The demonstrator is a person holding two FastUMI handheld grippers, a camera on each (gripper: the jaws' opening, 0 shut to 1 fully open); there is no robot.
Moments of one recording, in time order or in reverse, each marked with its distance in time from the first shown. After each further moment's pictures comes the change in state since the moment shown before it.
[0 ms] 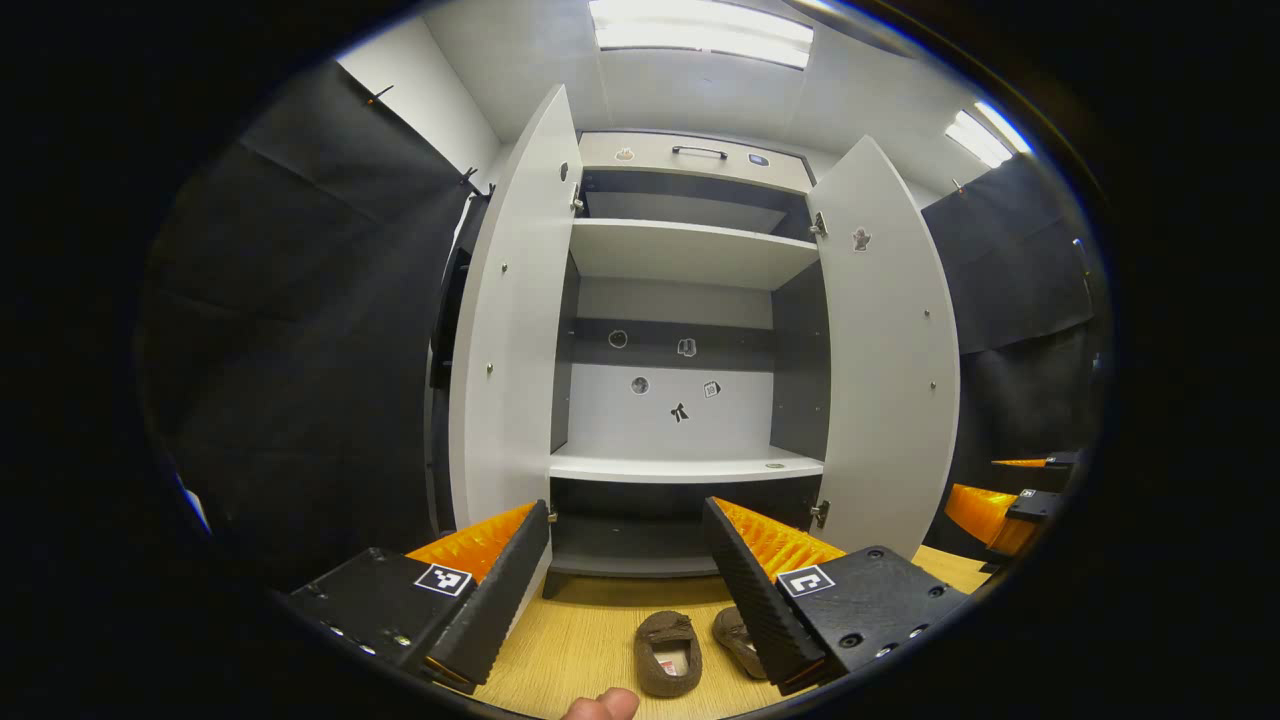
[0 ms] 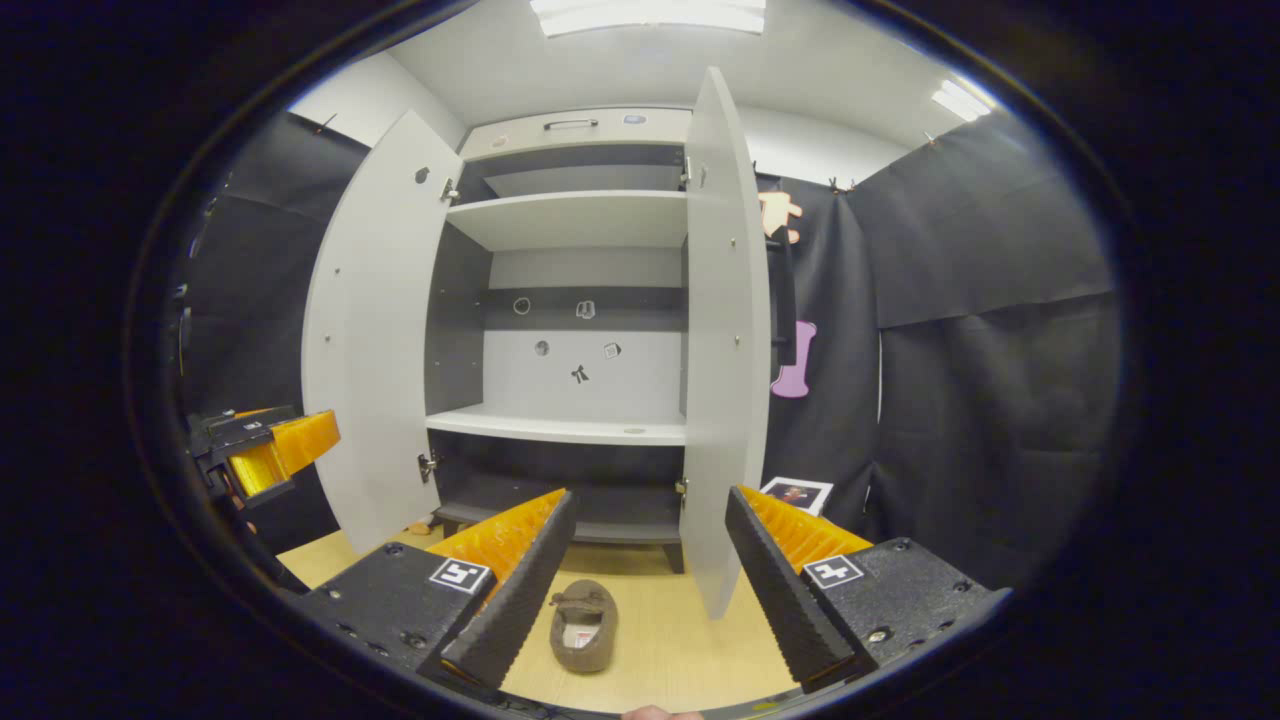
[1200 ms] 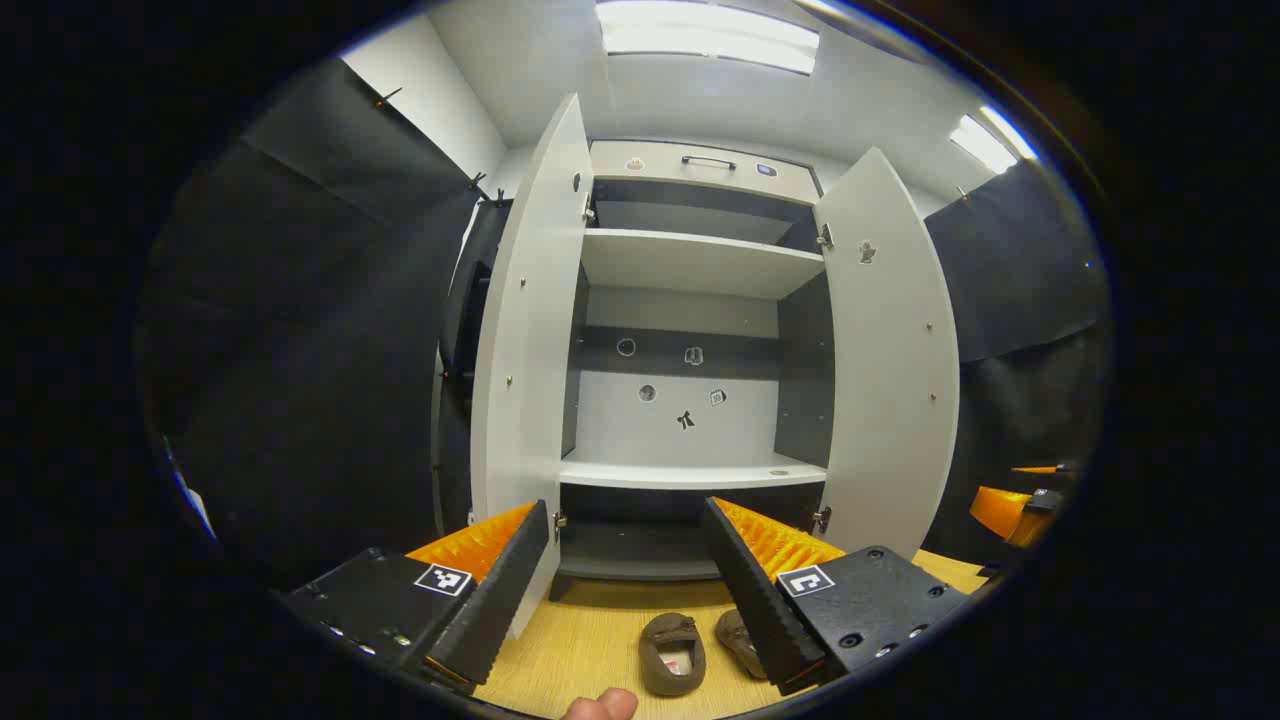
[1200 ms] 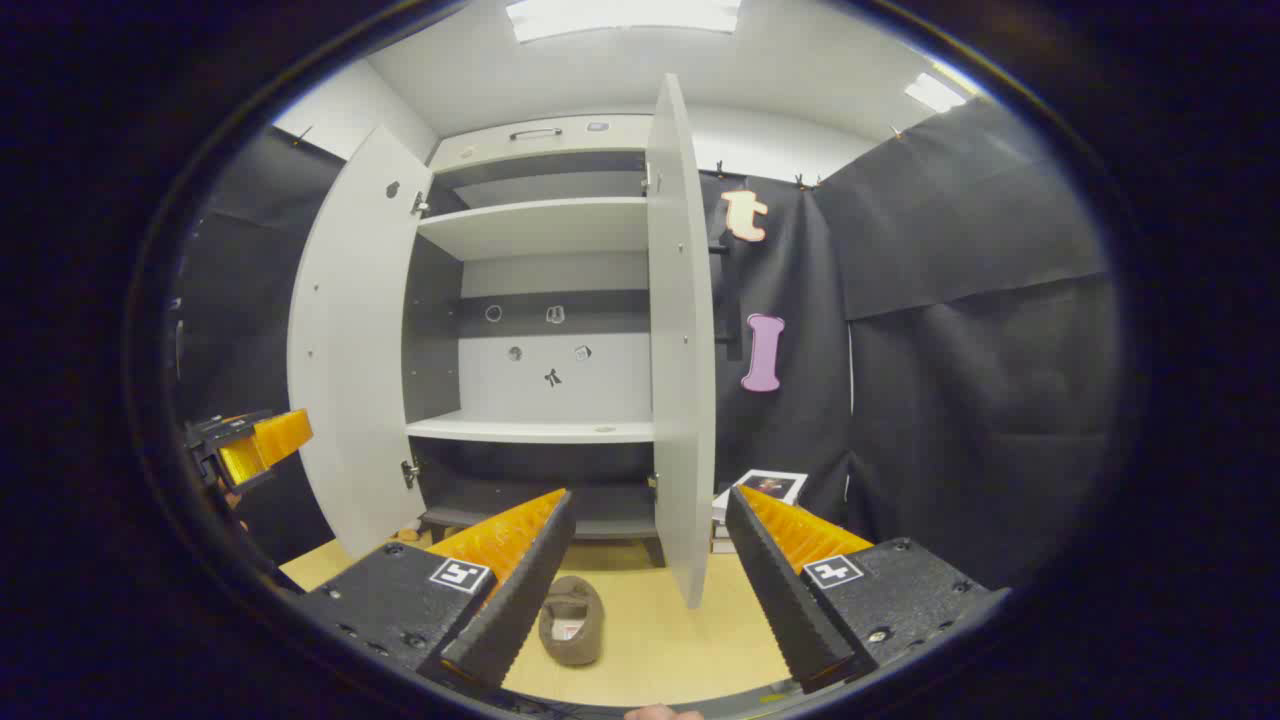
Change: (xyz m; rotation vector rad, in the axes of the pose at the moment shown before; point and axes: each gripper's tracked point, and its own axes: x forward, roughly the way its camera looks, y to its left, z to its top) left arm -0.009 0.010 0.009 -0.013 -0.016 0.010; right arm -0.021 -0.031 -0.003 0.056 -0.009 -0.078
